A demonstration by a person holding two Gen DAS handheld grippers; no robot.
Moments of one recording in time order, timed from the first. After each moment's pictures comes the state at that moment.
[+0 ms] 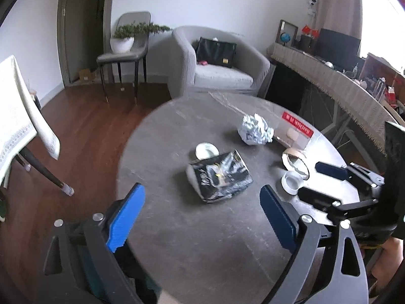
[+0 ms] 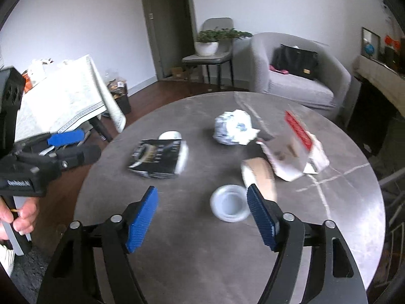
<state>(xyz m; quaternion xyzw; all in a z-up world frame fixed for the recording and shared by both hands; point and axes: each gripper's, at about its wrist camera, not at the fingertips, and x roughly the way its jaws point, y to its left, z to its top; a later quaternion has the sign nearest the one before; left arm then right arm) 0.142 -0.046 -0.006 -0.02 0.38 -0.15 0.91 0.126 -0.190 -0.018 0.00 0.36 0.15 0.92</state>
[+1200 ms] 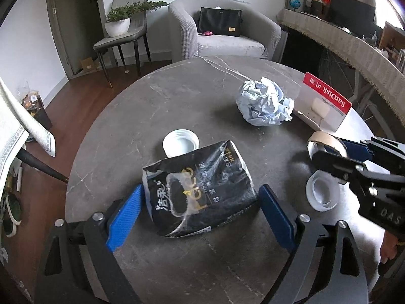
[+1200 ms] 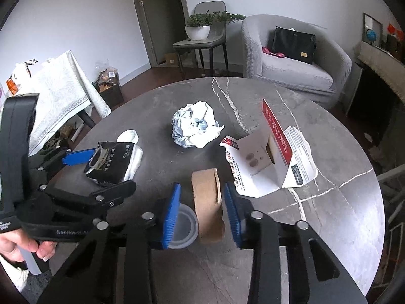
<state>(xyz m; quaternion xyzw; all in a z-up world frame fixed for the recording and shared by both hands) 0.196 -0.105 -0.050 0.05 0.44 -0.10 0.89 0.176 -0.220 -0.036 -0.01 0.41 0.14 0.90</state>
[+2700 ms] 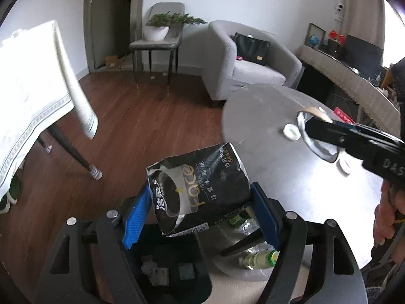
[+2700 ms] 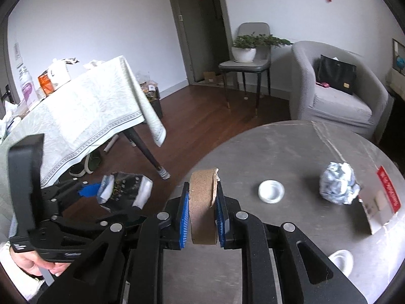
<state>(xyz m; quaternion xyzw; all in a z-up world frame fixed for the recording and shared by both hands) 0.129 0.084 -0.030 -0.03 0.39 -0.08 0.91 0.170 -0.051 0.005 0.00 0.34 0.24 0.91</state>
